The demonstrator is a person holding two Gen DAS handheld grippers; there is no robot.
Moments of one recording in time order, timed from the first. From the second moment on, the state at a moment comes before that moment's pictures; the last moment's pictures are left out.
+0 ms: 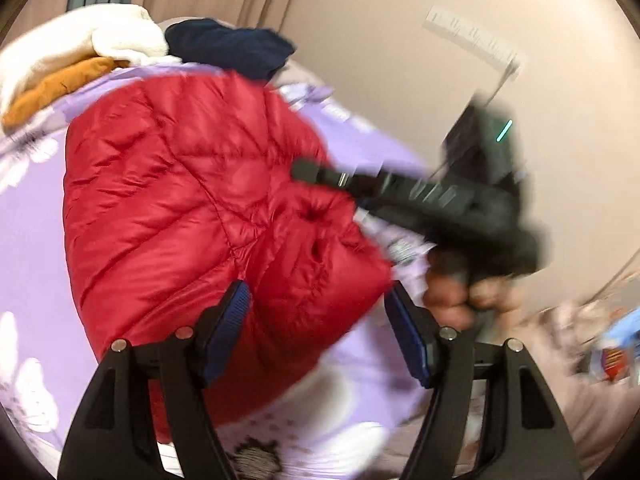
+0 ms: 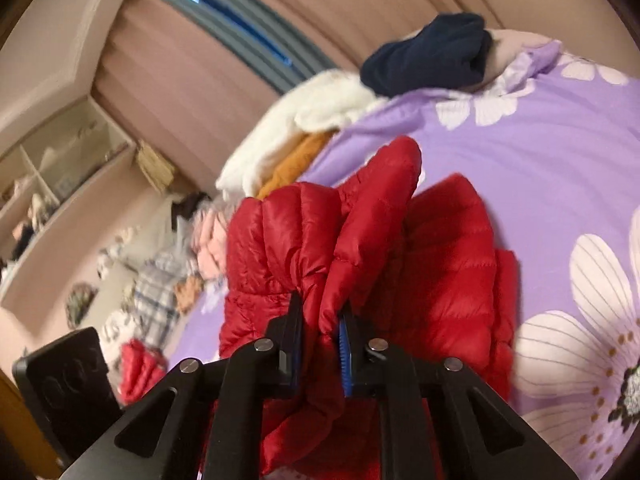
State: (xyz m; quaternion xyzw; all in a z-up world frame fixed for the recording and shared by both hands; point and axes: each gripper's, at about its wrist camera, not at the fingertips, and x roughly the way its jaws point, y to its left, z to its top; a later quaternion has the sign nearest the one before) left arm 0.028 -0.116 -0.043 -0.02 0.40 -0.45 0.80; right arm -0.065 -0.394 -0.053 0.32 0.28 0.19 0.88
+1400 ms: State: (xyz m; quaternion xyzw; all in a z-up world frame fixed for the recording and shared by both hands) left arm 0.149 -0.152 -0.097 0.03 0.41 -0.27 0.87; right arm -0.104 -0.340 -0.096 0.09 0.33 0.15 0.93
